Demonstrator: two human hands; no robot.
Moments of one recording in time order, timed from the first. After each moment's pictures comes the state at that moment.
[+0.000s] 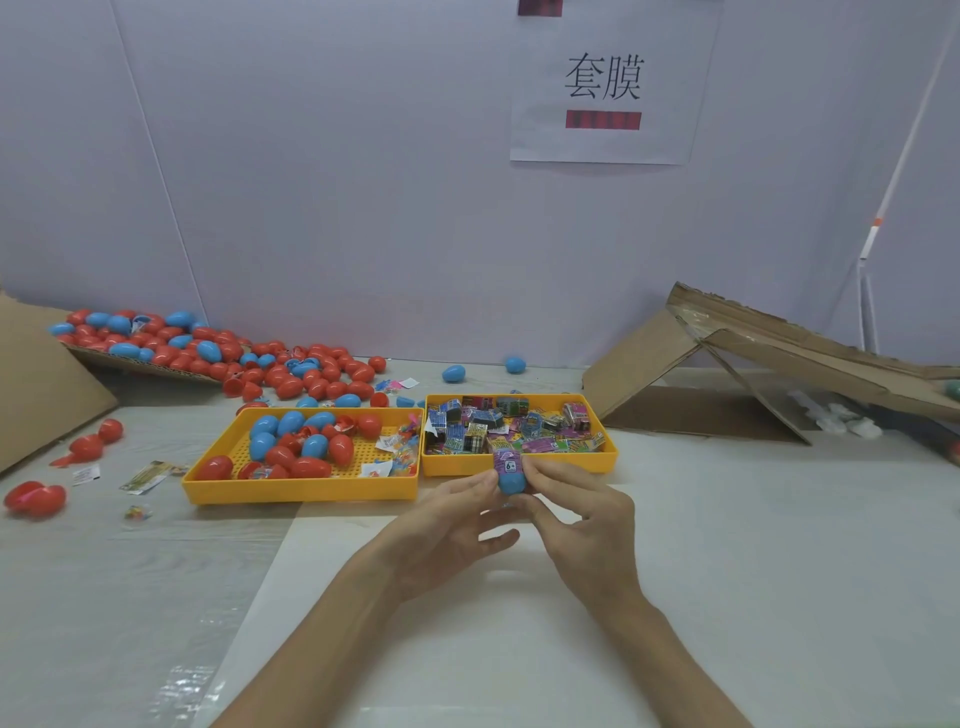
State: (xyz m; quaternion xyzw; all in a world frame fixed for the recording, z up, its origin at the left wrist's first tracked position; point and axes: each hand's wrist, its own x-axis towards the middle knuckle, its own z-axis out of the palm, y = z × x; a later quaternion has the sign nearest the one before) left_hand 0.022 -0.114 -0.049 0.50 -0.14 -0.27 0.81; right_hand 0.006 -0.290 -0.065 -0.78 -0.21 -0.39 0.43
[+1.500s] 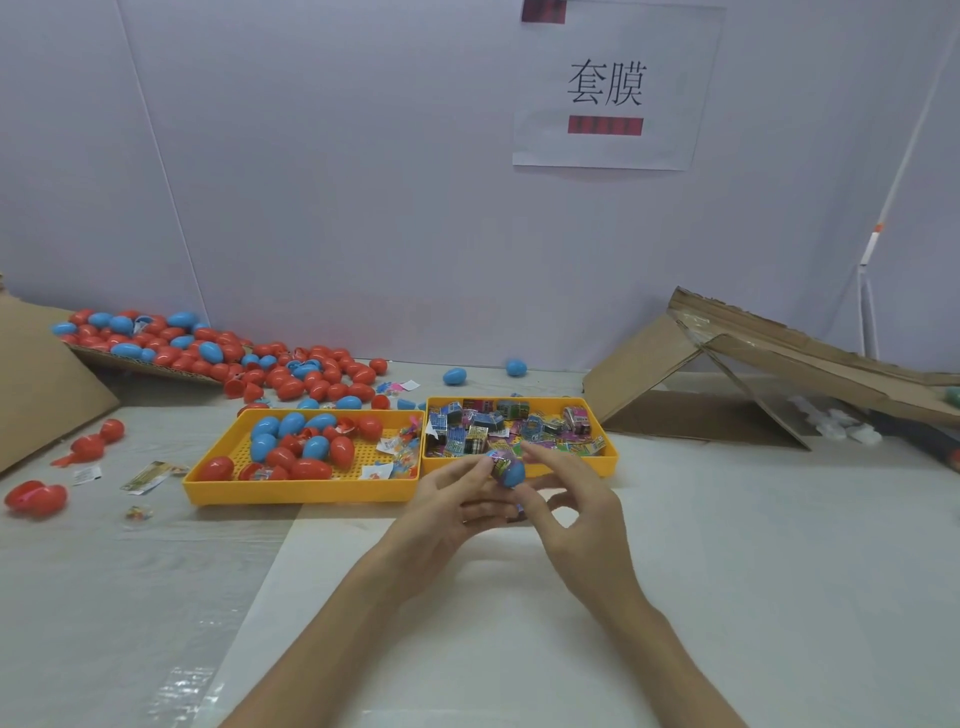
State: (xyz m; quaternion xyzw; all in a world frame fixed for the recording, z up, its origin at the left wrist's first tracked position) left_hand 0.024 -0.118 -0.047 0.54 -0.10 -0.14 0.83; right_hand 0.008 -0.287 -0.060 -0.76 -0.20 -0.29 0.54
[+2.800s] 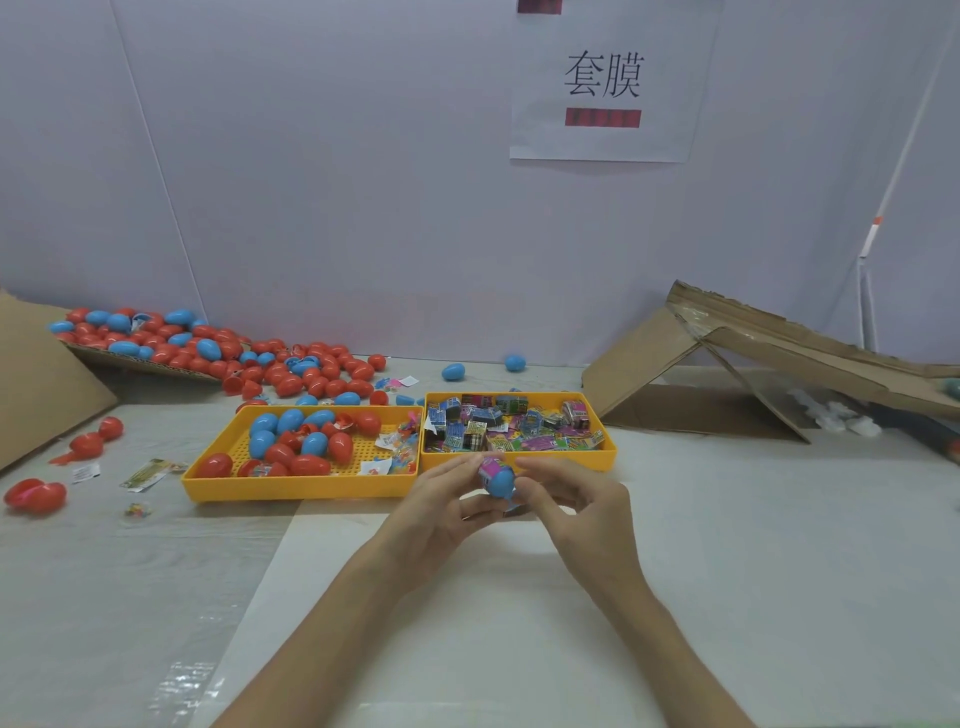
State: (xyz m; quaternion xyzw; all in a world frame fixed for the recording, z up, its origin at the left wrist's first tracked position) left_hand 0.021 -0.117 -0.041 0.51 -0.06 -0.17 0.84; right_hand 0.008 -0.291 -0.059 -0.74 -0.19 -0.26 0.59
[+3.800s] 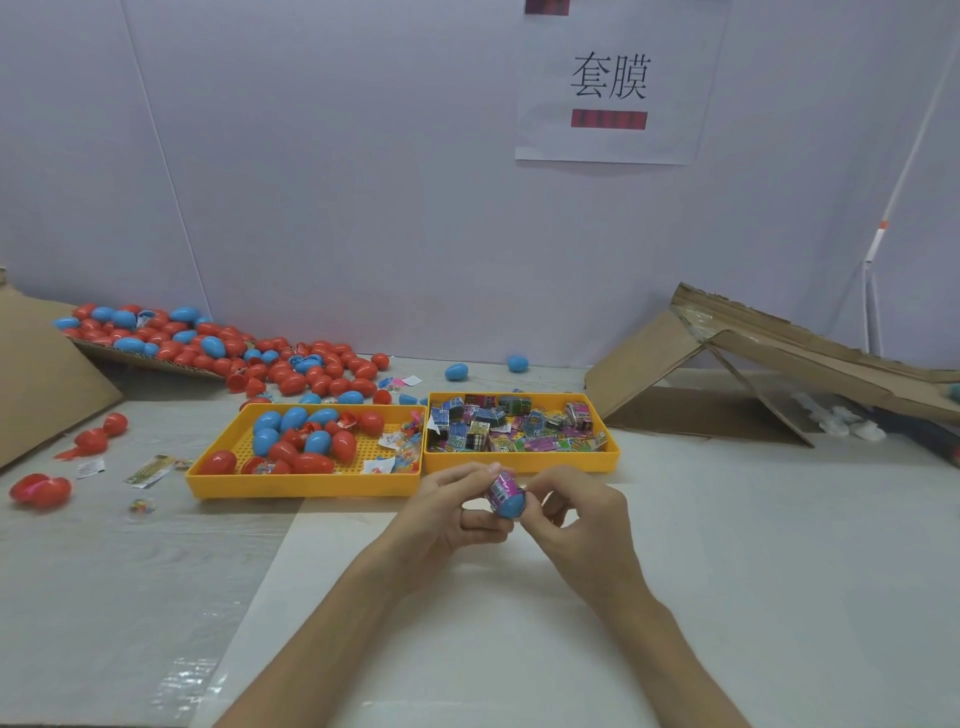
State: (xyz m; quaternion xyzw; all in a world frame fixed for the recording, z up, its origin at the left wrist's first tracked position) left_hand 0.022 -0.114 -0.046 0.57 -0.08 -0.18 0.80; right_hand 0.007 -0.292 -0.061 -0.81 -0.23 -0.33 0.42
